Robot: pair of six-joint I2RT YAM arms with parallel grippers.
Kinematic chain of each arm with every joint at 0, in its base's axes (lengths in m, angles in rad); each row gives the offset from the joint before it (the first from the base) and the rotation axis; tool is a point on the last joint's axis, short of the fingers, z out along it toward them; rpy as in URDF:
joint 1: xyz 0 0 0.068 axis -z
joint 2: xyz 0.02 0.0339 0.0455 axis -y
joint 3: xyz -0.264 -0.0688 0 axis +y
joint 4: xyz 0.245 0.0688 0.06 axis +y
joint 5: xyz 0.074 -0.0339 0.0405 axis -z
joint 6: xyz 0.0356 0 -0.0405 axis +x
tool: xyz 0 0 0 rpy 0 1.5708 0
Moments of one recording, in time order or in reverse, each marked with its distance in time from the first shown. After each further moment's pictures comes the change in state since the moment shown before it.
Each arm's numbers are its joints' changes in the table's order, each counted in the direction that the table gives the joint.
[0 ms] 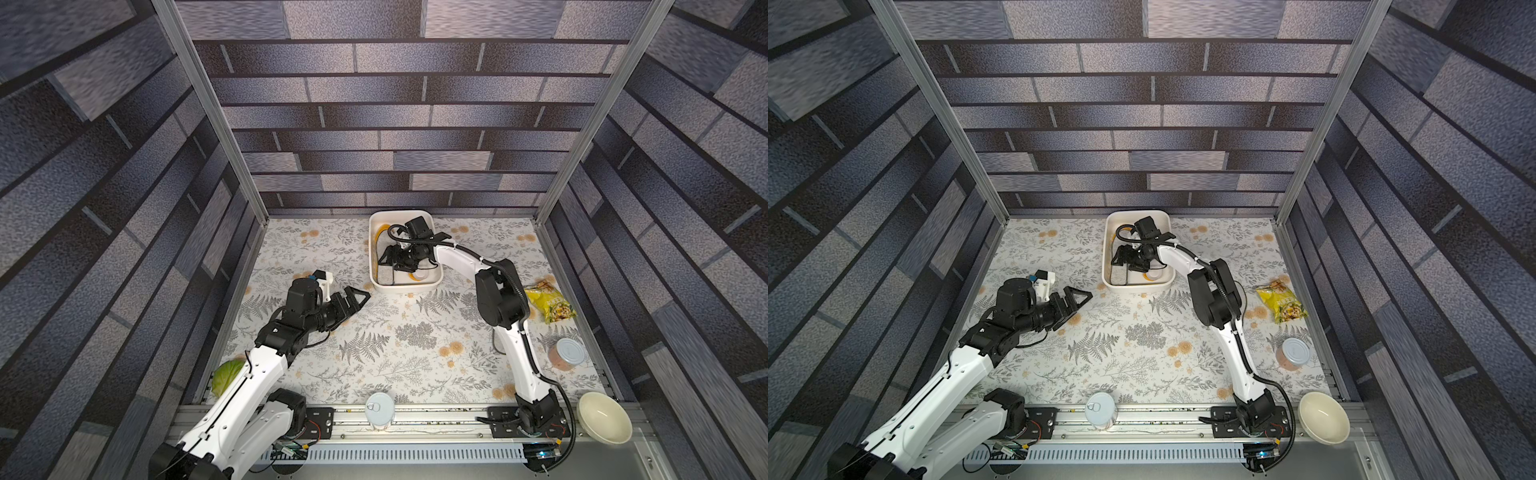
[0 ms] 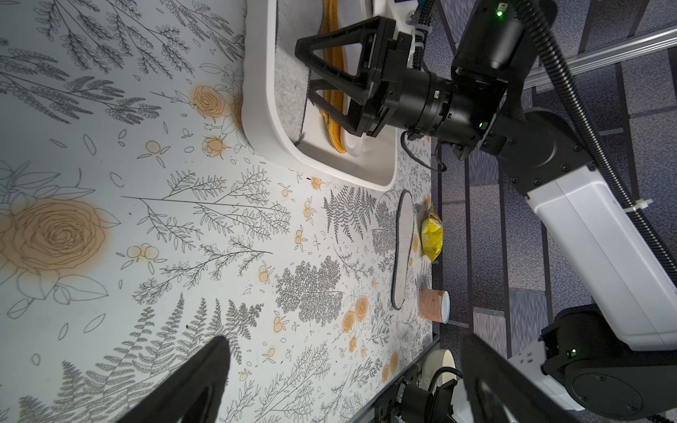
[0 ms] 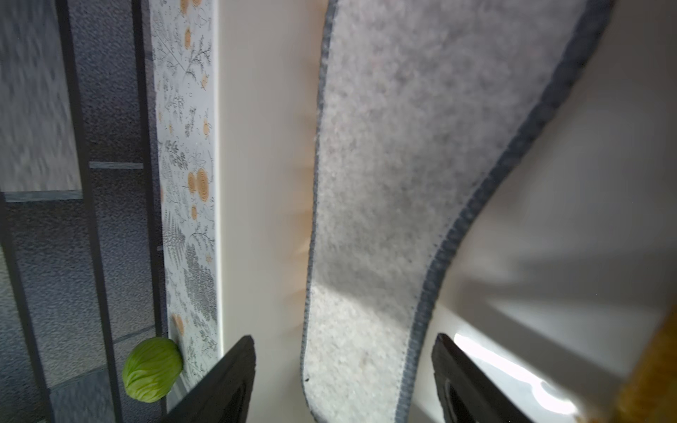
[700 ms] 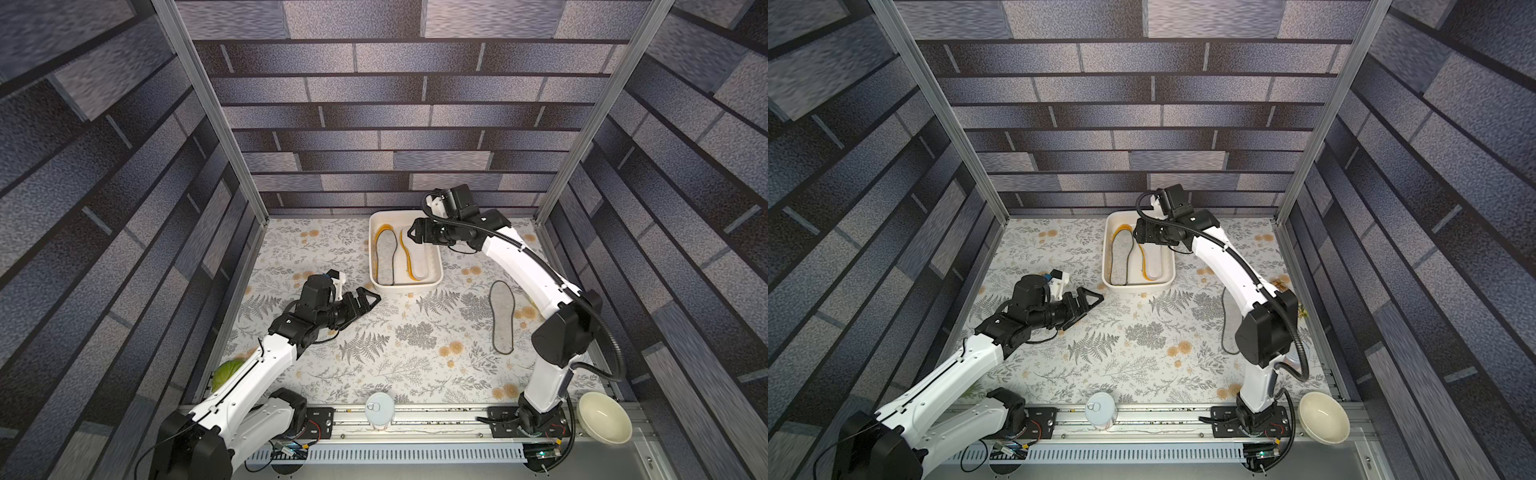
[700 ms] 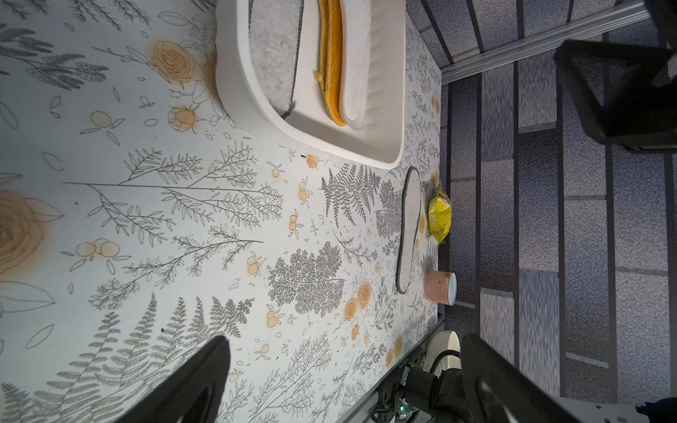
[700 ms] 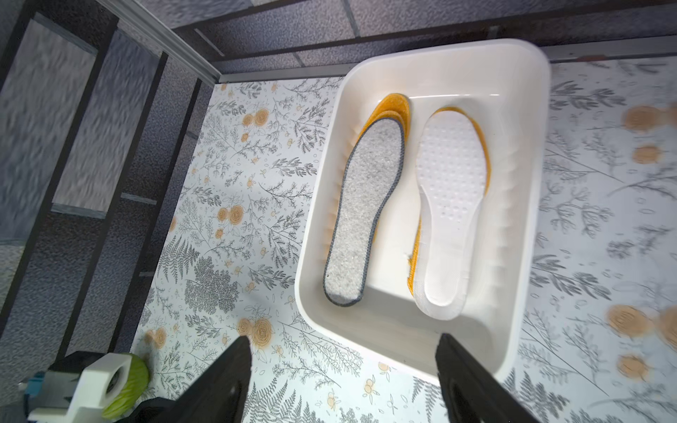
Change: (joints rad) left arm 0.106 -0.144 -0.028 -0.067 -0.007 -0.008; right arm 0.043 0.597 0.141 0.258 0.343 -0.134
